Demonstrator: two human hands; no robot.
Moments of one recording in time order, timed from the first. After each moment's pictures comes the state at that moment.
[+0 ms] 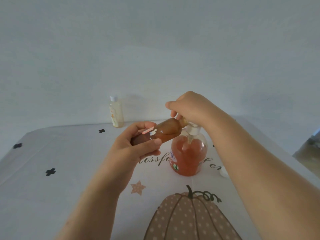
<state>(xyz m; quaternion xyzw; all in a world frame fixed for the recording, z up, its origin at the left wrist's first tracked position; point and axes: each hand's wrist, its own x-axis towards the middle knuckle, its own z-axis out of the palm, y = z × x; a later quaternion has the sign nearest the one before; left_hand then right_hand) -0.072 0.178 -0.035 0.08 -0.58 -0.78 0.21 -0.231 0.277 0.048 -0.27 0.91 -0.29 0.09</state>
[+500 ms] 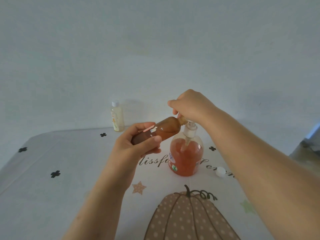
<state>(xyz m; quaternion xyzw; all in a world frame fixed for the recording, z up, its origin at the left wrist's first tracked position) -0.067 0.186 -0.025 0.08 -0.57 -0.78 0.25 -0.228 0.280 0.063 -0.26 0.93 -0.27 0.03</state>
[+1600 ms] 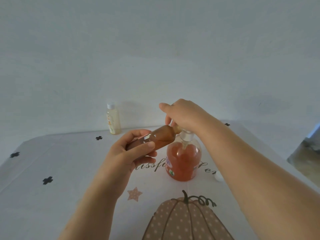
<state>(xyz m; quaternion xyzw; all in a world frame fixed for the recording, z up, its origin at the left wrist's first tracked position) -0.071 0.180 -0.031 0.08 -0.57 -0.79 0.21 -0.228 0.279 0.048 -0.28 0.91 -0.28 0.08</state>
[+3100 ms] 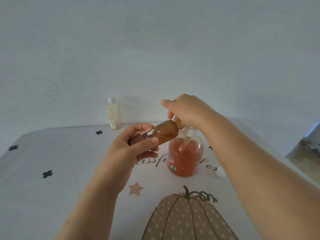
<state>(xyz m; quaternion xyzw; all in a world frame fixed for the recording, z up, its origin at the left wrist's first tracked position) -0.071 0.178 -0.031 0.08 -0.57 -0.79 0.21 -0.225 0.282 0.049 -0.29 0.92 -0.26 0.07</state>
